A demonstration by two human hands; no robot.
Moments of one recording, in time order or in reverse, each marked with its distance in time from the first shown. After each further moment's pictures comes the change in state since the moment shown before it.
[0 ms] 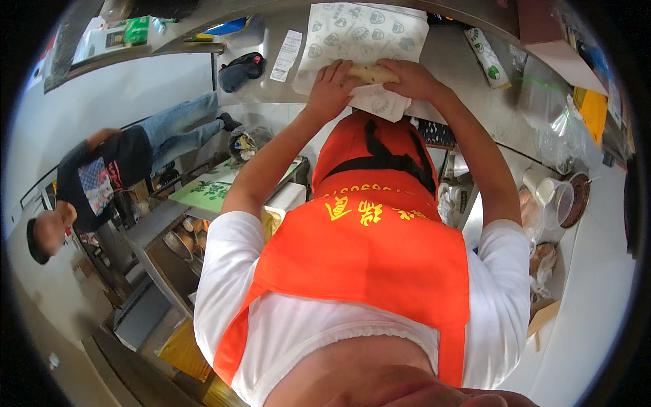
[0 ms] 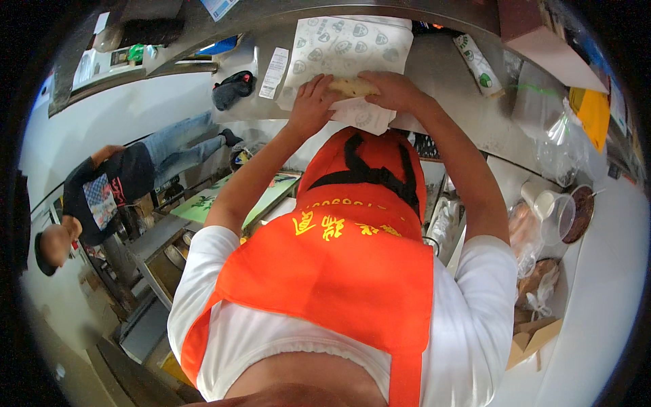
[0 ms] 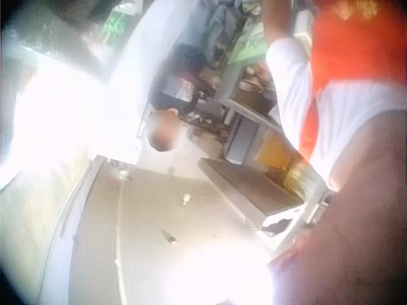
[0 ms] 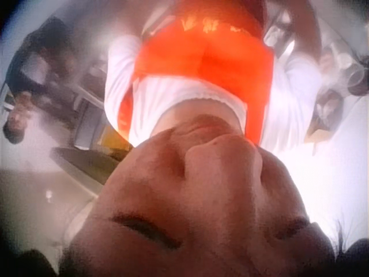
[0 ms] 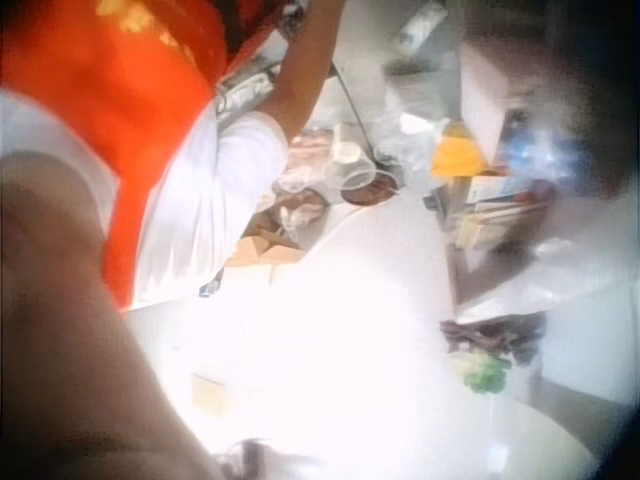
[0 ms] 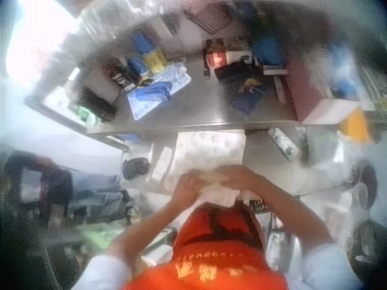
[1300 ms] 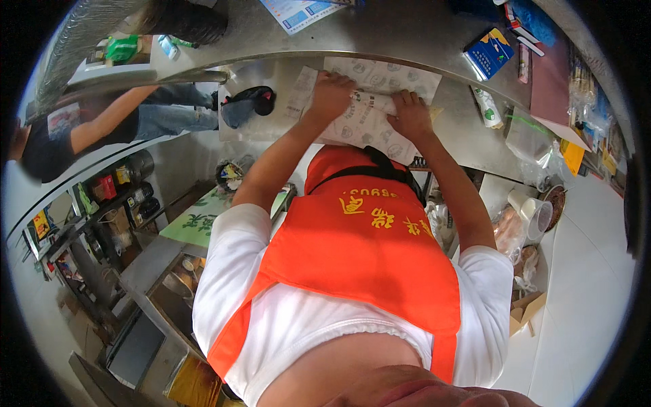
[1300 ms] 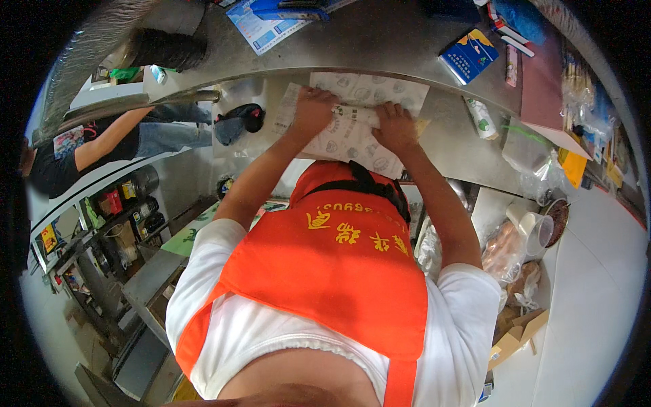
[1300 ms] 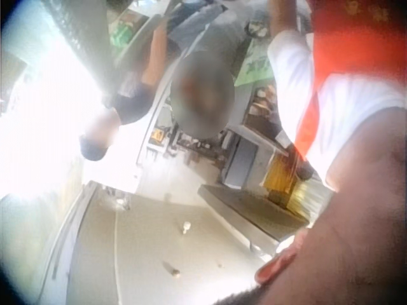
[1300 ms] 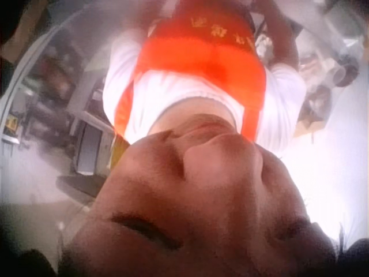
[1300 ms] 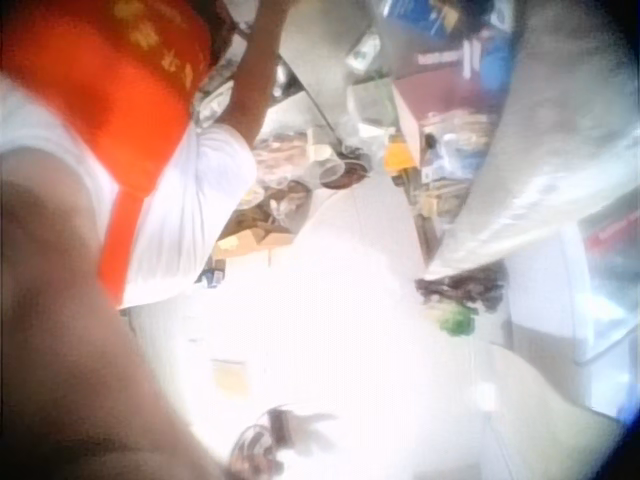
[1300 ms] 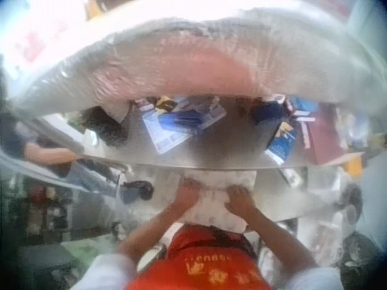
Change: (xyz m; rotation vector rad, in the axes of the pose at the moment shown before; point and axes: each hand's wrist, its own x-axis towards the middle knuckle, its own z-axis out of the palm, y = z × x) left_hand 0.054 -0.114 0.020 0.064 0.244 -0.001; right_hand 0.037 -0.036 0.022 -0.495 0.326 0.206
